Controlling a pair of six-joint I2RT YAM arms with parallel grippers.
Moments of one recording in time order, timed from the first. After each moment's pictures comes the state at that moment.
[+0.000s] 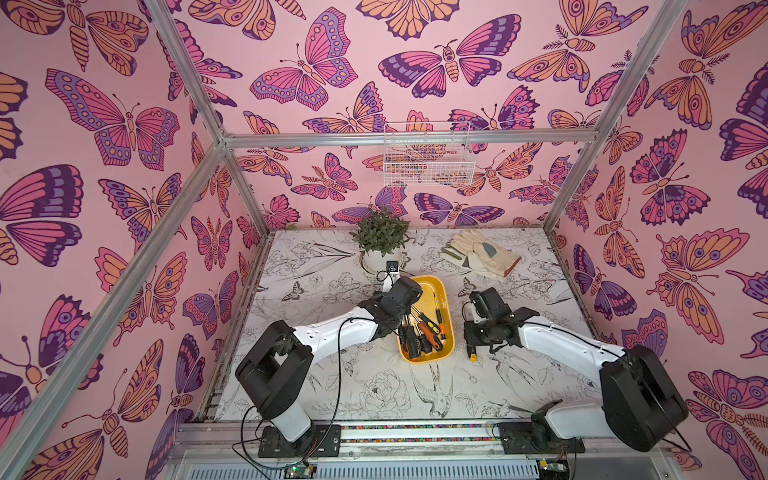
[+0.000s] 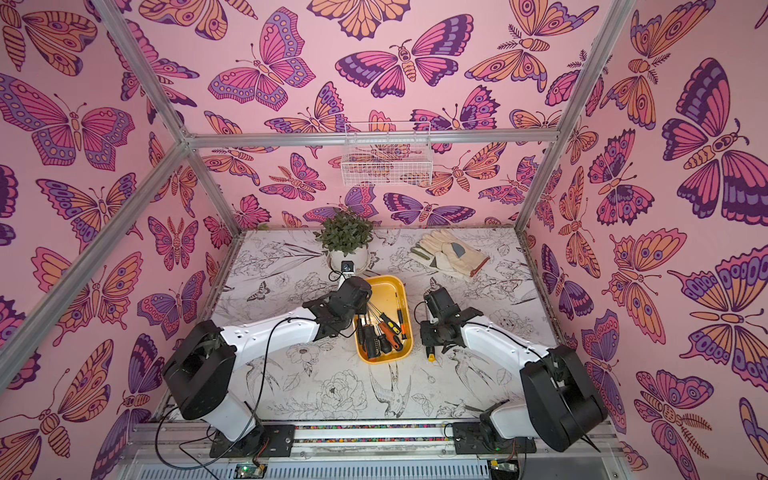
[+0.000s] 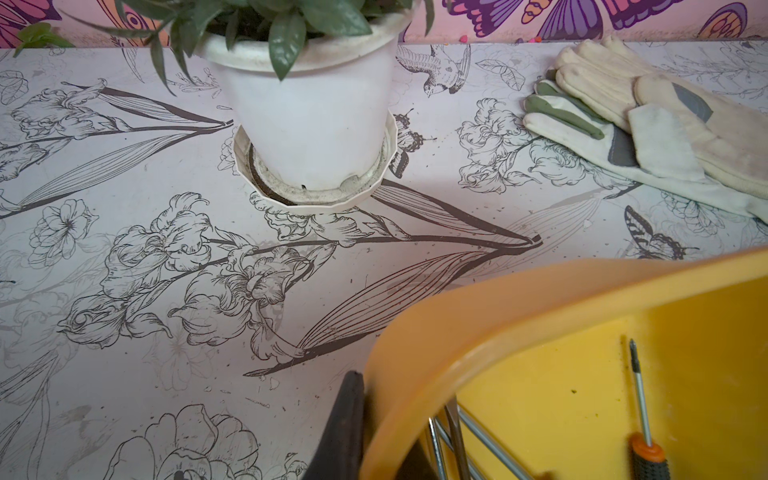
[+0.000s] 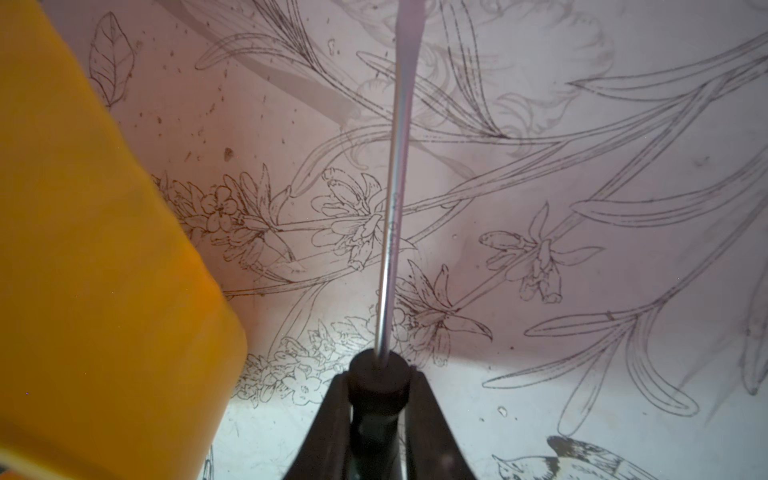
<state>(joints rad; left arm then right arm) -0.80 1.64 1.05 -0.18 -0.55 -0.53 0.55 1.40 0.75 -0.51 -0.05 0.39</state>
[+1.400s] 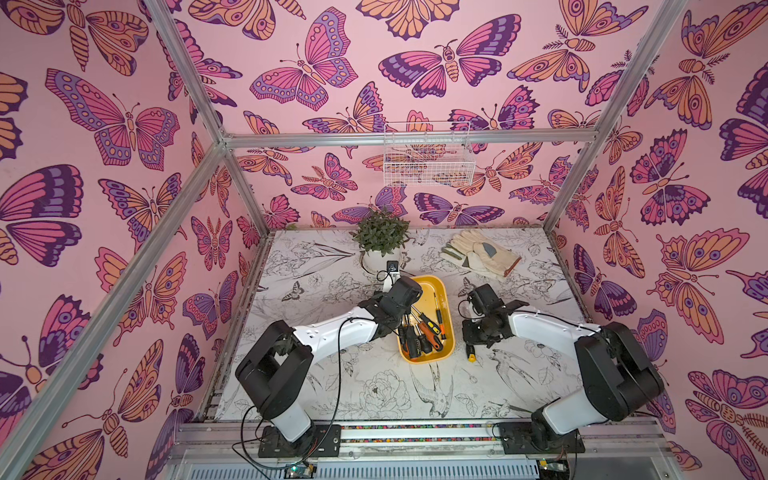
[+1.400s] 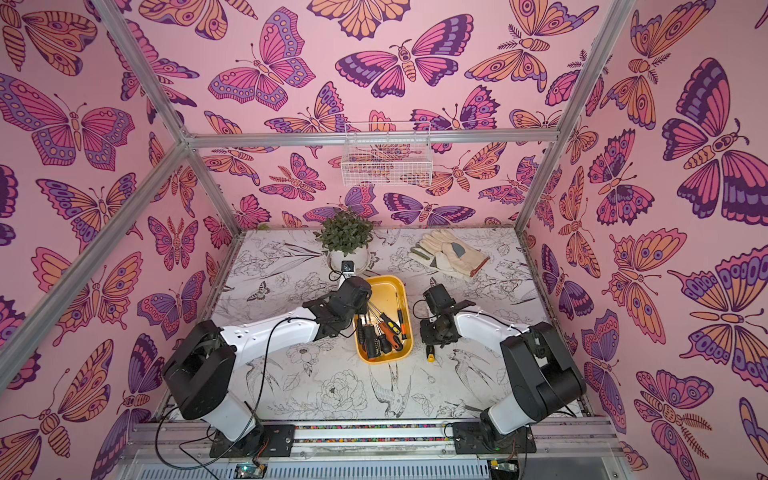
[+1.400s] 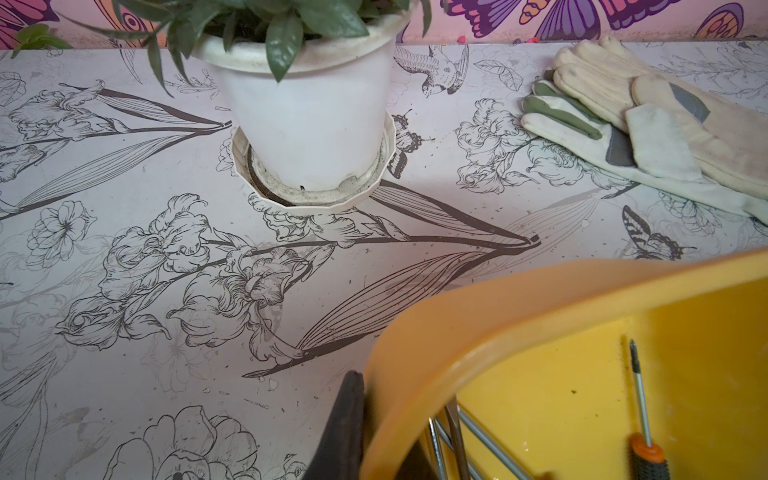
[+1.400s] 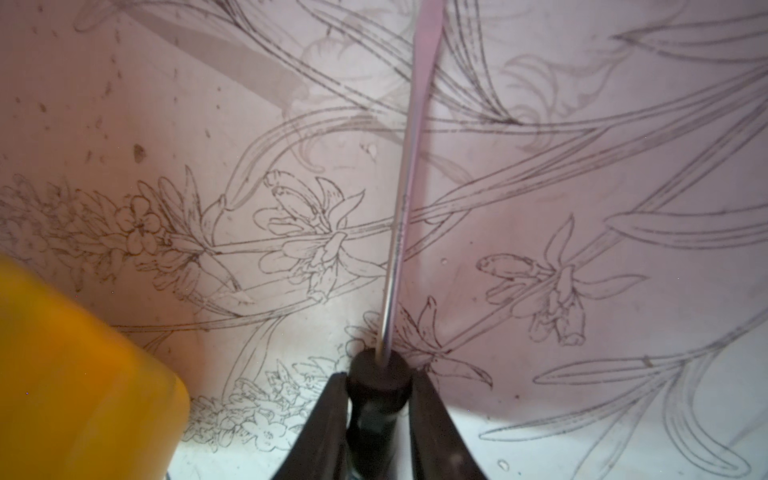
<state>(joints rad) -0.80 1.64 1.05 -0.18 -0.55 -0.53 0.51 1.54 0.79 -0.53 -0.08 0.37</state>
